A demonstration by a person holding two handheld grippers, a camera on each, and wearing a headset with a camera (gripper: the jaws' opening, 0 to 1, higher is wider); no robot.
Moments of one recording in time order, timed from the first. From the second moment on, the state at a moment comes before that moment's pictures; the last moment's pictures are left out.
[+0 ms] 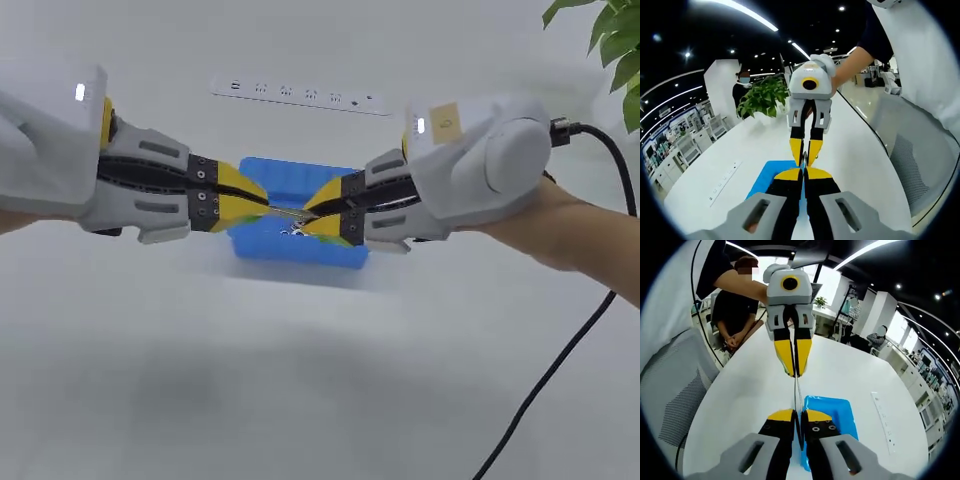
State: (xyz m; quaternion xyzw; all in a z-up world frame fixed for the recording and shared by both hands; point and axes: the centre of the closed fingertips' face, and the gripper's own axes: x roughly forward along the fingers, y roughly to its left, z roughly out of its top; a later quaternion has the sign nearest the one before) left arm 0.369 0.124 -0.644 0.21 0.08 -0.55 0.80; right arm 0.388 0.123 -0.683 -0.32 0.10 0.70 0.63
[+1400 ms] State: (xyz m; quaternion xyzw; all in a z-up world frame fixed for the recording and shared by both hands) left arm 0.373 0.127 -0.725 0.26 0.17 -0.55 0.77; right arm 0.377 0.111 -0.721 -0.32 0.15 0.70 0.61
